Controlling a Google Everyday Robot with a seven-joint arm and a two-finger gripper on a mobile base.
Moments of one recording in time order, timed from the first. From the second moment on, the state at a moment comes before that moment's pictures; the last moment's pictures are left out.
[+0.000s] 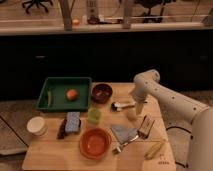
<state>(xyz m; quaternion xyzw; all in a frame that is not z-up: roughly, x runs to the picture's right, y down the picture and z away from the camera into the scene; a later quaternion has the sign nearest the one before) 0.196 0.104 0.908 -0.28 -0.07 -0.08 0.95</state>
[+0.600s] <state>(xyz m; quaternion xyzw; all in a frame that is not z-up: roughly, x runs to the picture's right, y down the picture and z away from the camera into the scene) 0.197 0.111 0.919 -0.29 -0.07 -0.07 0.95</state>
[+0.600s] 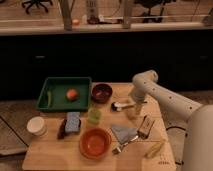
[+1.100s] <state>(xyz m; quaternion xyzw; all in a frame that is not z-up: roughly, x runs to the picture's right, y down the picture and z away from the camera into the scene) 0.198 0.114 0.924 -0.30 -0.07 -0.06 0.95</state>
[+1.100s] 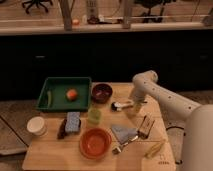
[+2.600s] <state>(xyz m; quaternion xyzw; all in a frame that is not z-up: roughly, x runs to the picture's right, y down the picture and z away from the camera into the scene) 0.224 0.074 0.861 -0.26 -0.06 -0.08 0.96</state>
